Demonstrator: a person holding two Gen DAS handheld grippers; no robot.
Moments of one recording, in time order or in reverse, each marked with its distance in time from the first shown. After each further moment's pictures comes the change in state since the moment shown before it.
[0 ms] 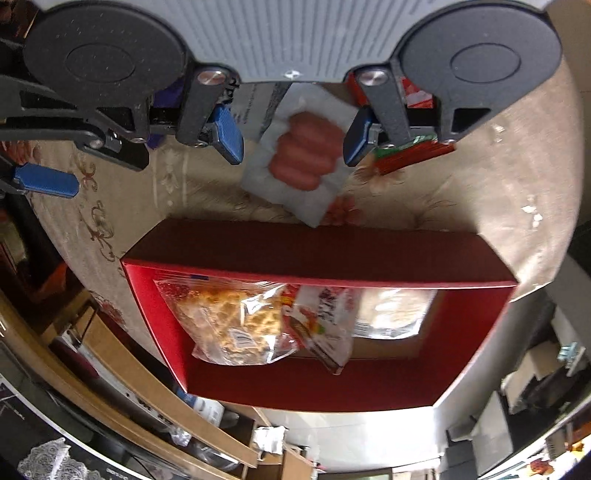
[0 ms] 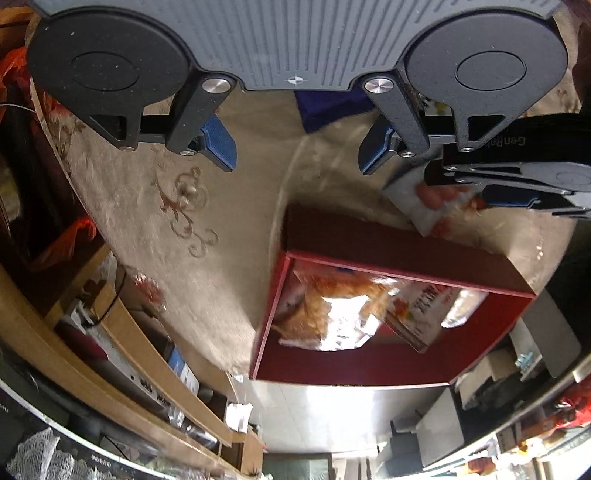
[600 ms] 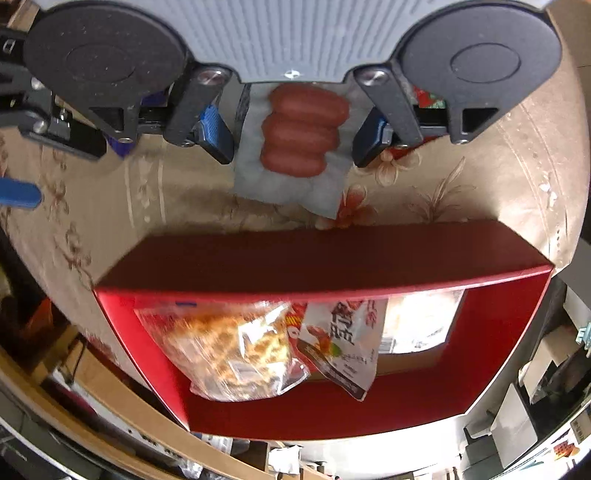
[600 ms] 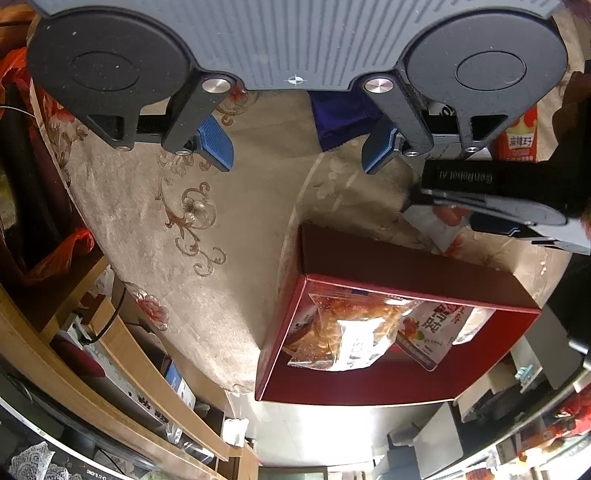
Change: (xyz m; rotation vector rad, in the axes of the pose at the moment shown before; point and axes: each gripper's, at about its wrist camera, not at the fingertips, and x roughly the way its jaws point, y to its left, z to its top) left arm 0.031 -0.009 0.003 0.092 0.060 0.045; right arm 0.005 -0.014 -0.005 -0.016 0.042 0.025
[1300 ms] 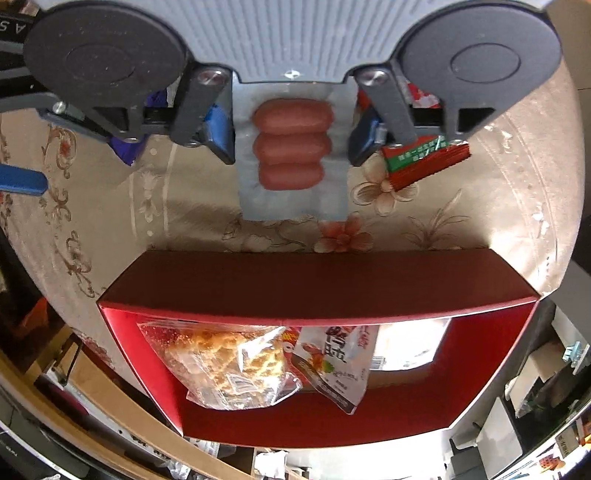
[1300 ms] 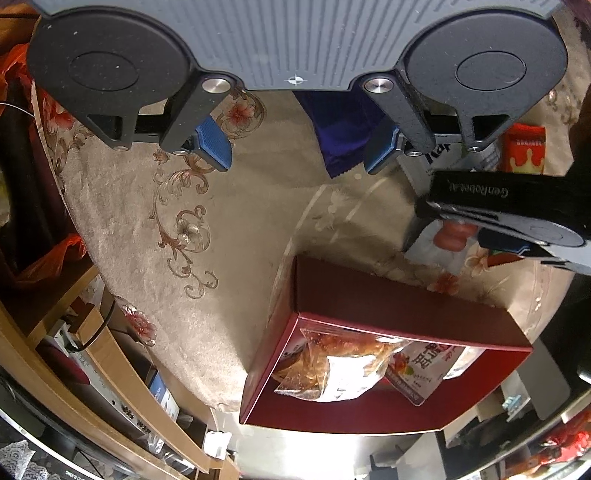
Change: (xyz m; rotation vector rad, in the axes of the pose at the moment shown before) left arm -0.006 -0.003 -0.009 -0.056 0.010 0.015; right arm 0.005 -0.001 -0.010 -0.068 0.056 0.018
